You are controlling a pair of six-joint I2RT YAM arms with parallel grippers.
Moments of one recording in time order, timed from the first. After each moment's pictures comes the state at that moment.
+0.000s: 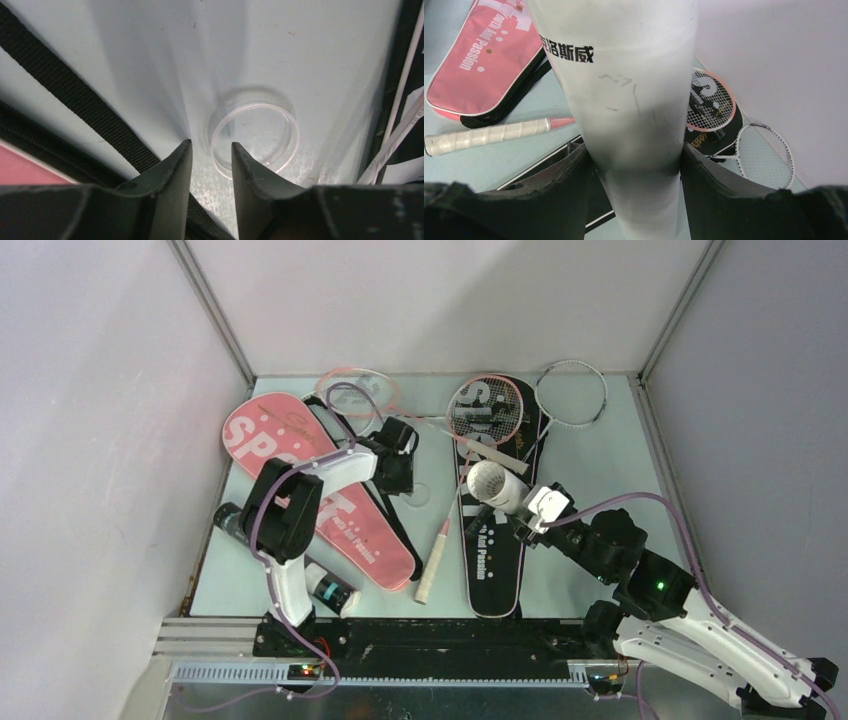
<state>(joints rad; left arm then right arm) -0.50 1.88 1.24 -0.47 -0.04 -0.46 0.93 0.54 0.69 -0.31 0.16 -0.40</state>
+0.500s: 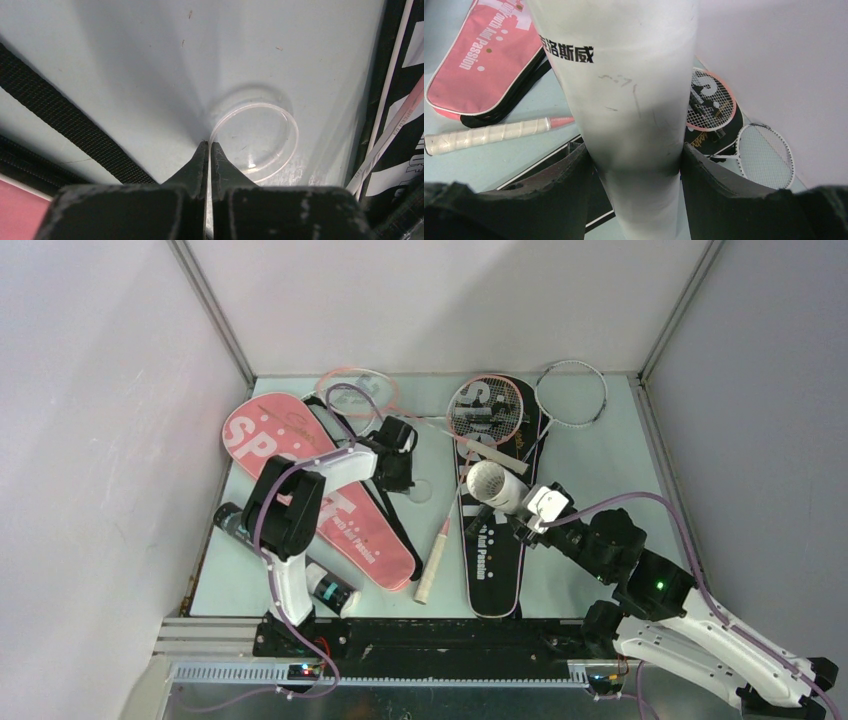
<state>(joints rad) -0.49 1.92 1.25 -0.42 0.01 -0.47 0.93 0.54 0.69 -0.31 0.16 -0.40</state>
